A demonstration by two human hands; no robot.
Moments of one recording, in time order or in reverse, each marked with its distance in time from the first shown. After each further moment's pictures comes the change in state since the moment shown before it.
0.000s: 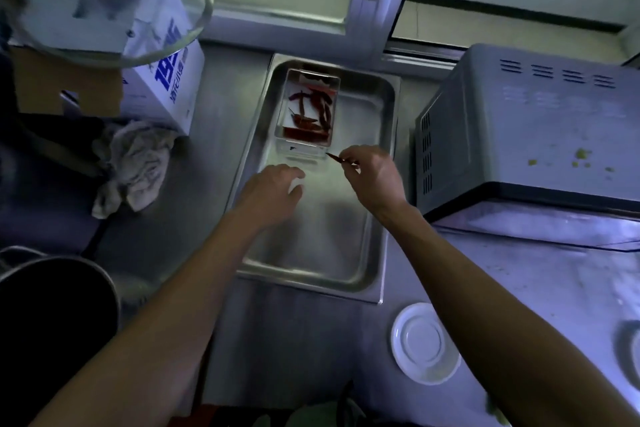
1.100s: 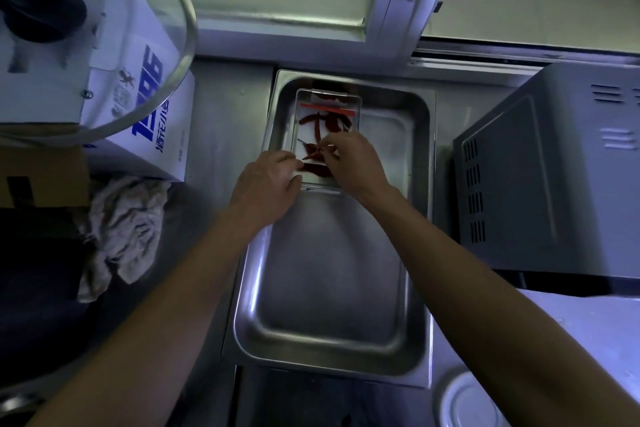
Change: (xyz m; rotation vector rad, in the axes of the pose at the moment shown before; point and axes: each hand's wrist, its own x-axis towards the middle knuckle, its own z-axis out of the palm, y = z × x) left_hand 0.126 -0.064 -0.029 0.105 0.059 0.123; right_hand 0.153 -0.003 0.079 0.055 -0.100 0.041
